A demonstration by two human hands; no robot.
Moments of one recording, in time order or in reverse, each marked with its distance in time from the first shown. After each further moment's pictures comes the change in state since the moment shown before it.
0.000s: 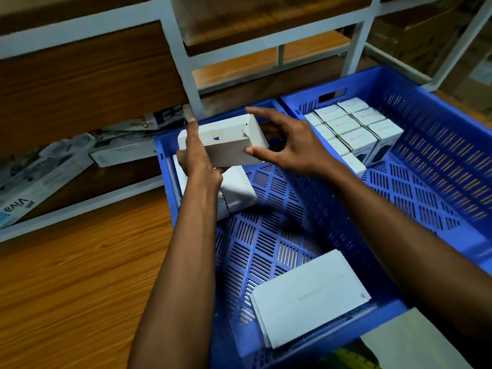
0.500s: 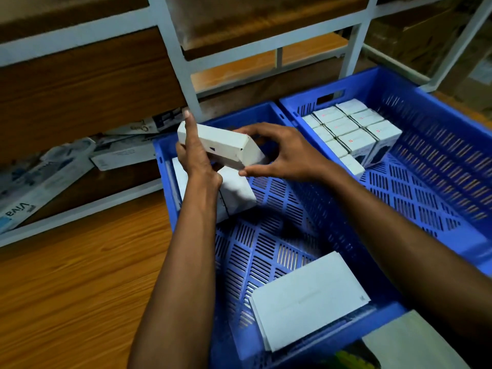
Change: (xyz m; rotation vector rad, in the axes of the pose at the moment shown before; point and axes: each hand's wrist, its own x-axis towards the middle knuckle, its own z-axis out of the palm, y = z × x) left_hand -0.004 0.000 0.000 0.041 -0.117 0.132; right_hand 0.000 -0.004 0.001 -0.046 -0.142 -0.042
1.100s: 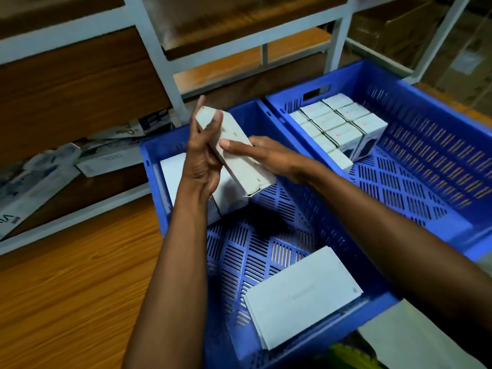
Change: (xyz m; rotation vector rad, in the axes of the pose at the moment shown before) left_hand -0.021 0.003 0.008 -0.019 -0.640 0.039; right_hand 0.004 -0.014 0.010 0.414 -0.160 0.513
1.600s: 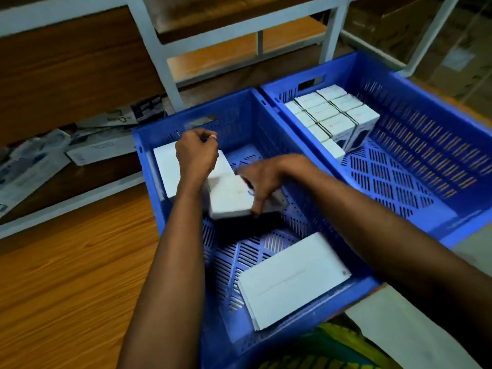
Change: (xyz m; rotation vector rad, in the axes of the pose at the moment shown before) left_hand 0.000 -0.019 -0.026 1.072 0.345 0.009; right_hand 0.017 0.039 0.011 -0.917 -0.487 0.141
